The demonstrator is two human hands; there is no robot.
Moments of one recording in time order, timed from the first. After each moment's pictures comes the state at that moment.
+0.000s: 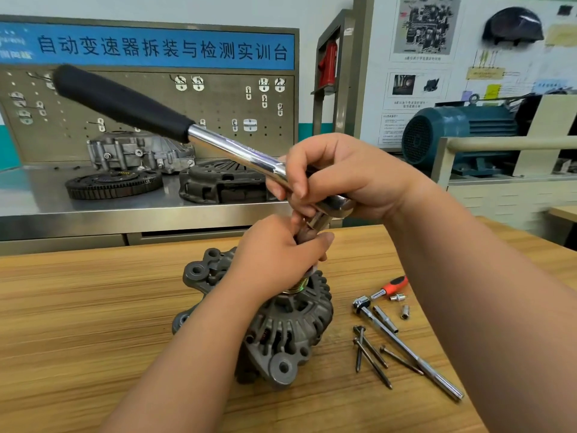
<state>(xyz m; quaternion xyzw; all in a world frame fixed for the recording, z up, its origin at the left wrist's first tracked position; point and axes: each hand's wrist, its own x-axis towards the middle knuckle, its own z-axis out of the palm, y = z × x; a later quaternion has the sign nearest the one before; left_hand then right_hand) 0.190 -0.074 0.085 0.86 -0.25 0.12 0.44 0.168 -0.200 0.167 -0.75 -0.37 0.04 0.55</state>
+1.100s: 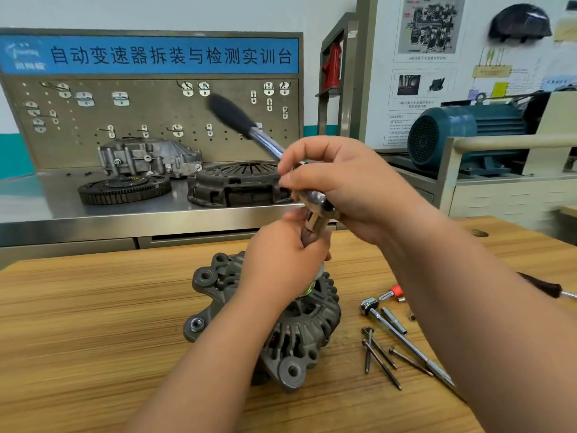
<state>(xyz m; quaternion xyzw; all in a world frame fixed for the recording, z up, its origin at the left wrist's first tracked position) 0.183 -0.077 0.083 0.86 -0.22 0.18 0.42 0.156 -0.179 0.157 -0.75 -0.22 -0.12 0.62</state>
